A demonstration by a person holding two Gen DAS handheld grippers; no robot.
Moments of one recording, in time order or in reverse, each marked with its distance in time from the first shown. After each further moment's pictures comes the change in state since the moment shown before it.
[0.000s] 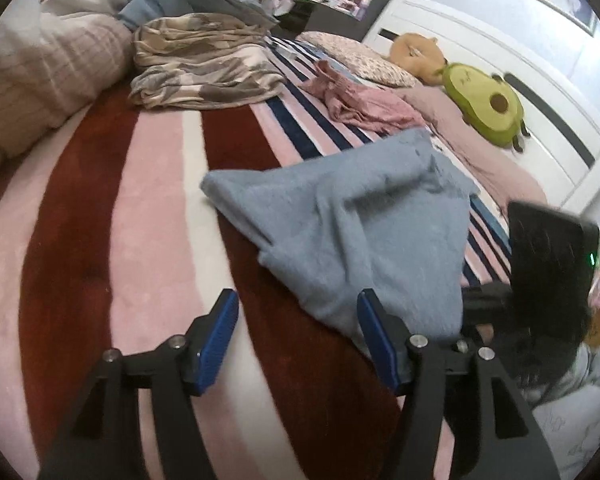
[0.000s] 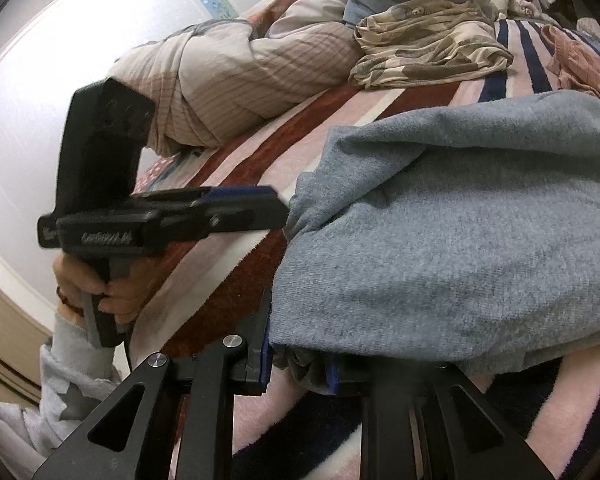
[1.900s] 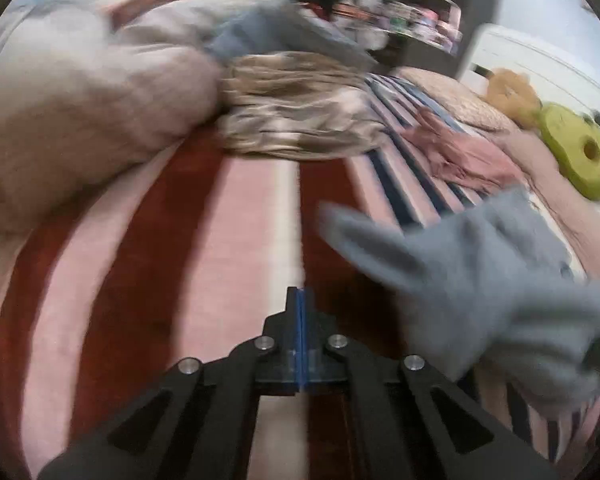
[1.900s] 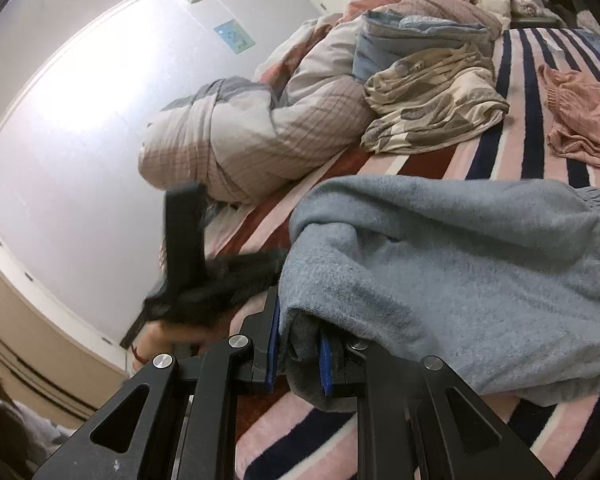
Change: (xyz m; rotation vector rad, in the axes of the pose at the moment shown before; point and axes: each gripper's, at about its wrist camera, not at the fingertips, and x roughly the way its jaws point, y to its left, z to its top) left arm 0.001 0.011 0.032 -0.198 -0.147 0.330; right arm -0.080 -0.016 0.051 0.037 -0.056 0.140
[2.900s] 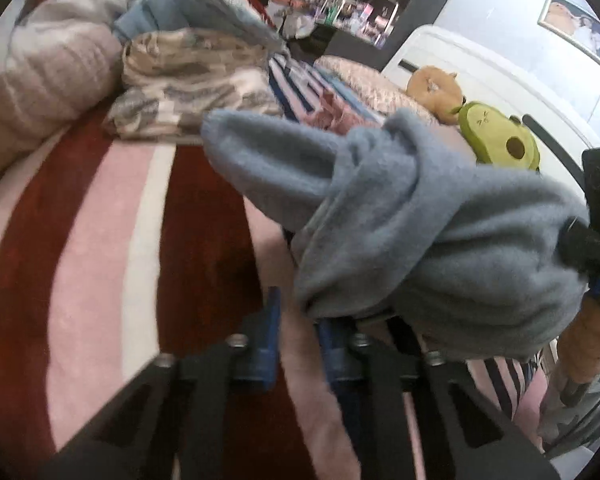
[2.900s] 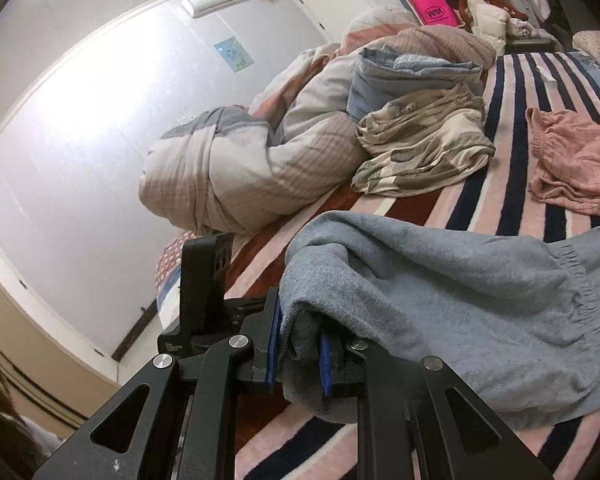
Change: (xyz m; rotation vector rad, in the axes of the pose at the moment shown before) left arm 0.009 -0.049 -0.001 0.055 0.041 -0.300; right arm -0.036 -0.001 0.034 -0.021 -0.080 -0.032
